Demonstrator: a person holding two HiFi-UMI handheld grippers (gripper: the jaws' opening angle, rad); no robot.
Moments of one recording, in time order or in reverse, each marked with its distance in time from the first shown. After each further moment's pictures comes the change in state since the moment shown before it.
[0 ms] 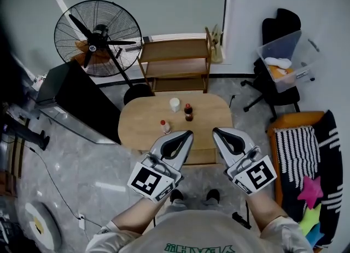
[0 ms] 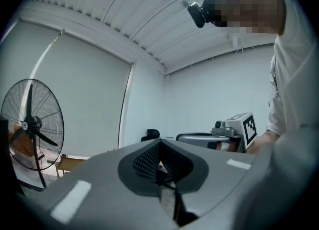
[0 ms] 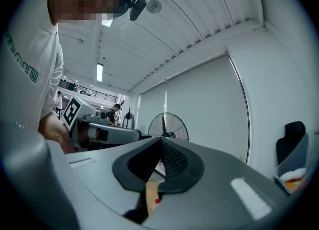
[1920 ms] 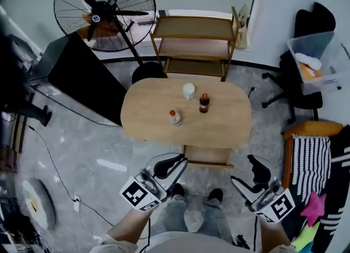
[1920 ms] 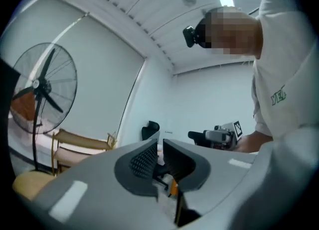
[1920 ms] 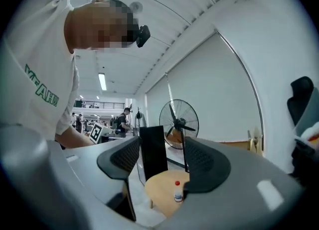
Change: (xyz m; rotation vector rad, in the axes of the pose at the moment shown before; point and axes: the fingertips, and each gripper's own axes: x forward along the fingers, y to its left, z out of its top) left arm -0.048 0.066 -0.174 -0.158 0.002 -0.023; right arm -0.029 -0.004 -0.155 0.203 0.043 0.133
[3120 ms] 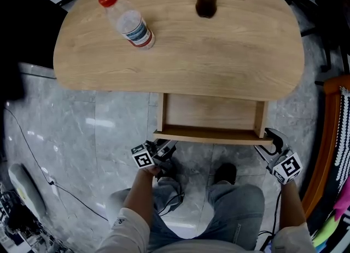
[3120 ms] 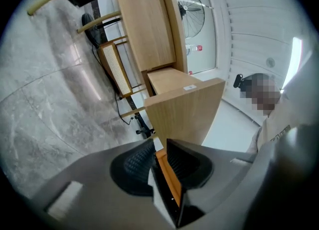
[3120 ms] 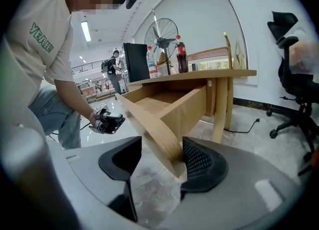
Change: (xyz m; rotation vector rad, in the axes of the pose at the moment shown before) left arm -0.092 0.144 -0.720 -0.922 0.090 0.001; right arm -0.100 -0.151 -0.671 0.040 0.578 -0.058
